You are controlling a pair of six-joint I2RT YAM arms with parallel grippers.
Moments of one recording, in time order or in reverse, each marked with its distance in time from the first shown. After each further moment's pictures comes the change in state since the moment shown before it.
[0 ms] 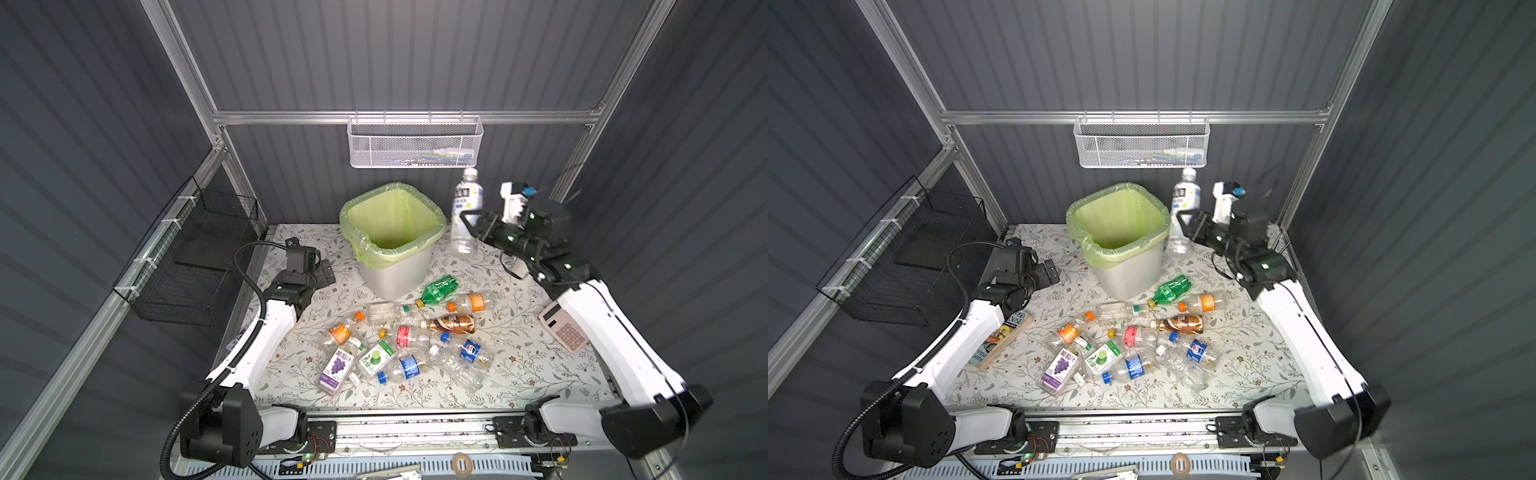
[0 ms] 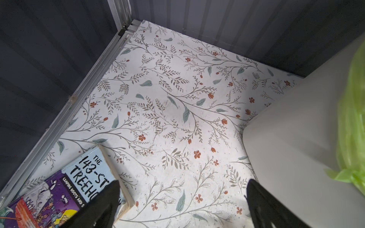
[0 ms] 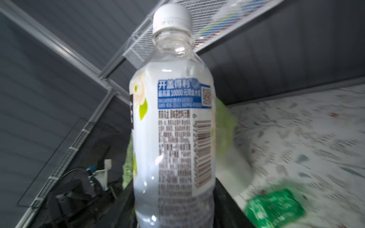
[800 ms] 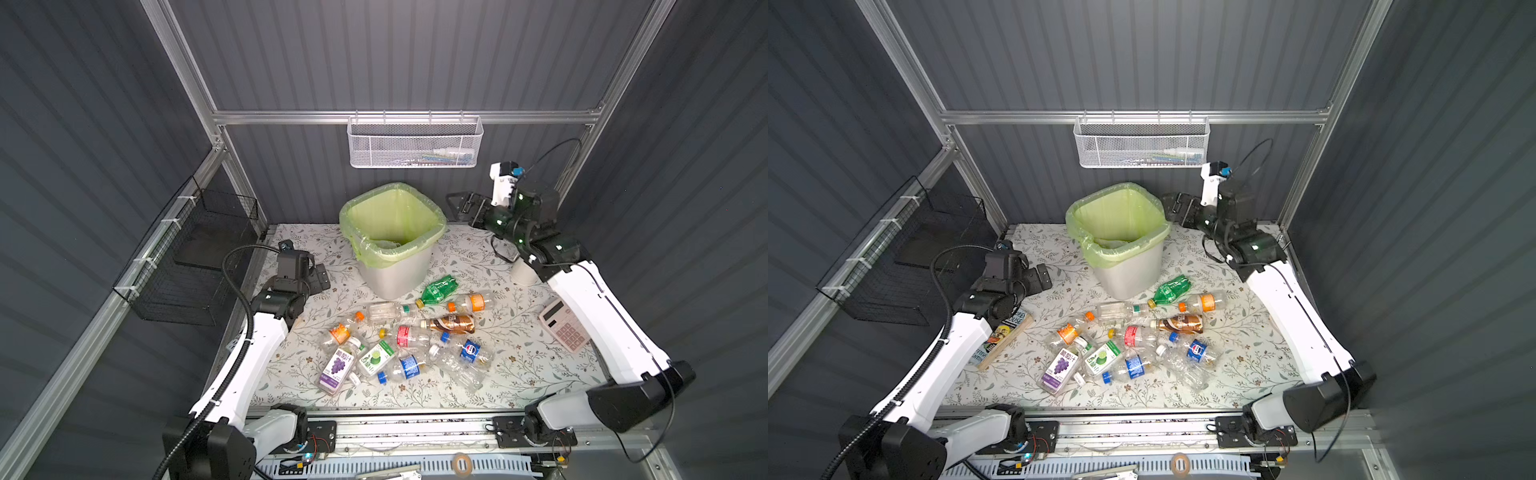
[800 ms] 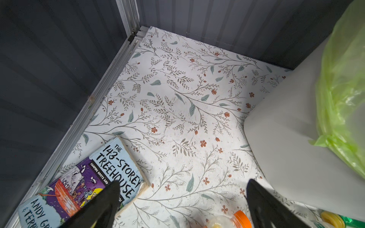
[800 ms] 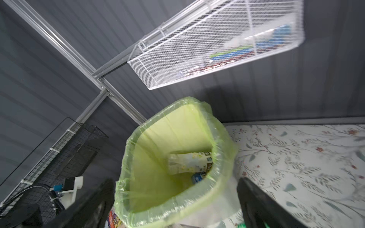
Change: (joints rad) left arm -0.029 -0.131 0.023 -0.171 -0.032 0.033; right arm -0.006 0.001 0.047 -0.046 0.148 -0.121
